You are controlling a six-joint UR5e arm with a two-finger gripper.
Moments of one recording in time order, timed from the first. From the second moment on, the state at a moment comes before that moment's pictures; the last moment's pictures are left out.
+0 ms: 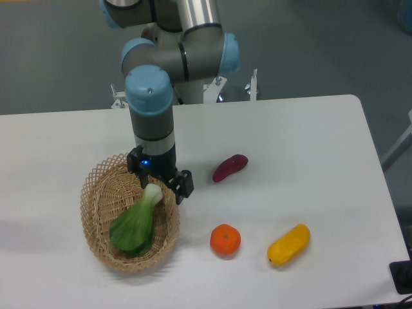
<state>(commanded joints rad) 2.17 -1.87 -1.82 -0.84 1.51 0.74</state>
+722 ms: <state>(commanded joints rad) 2.10 -1.98 -1.83 -0.84 1.52 0.72</state>
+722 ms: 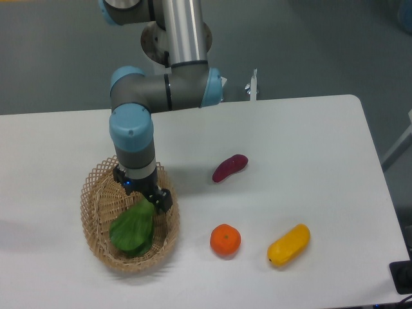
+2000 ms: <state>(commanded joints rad) 2.10 -1.94 -1.82 -0.83 1.57 0.72</state>
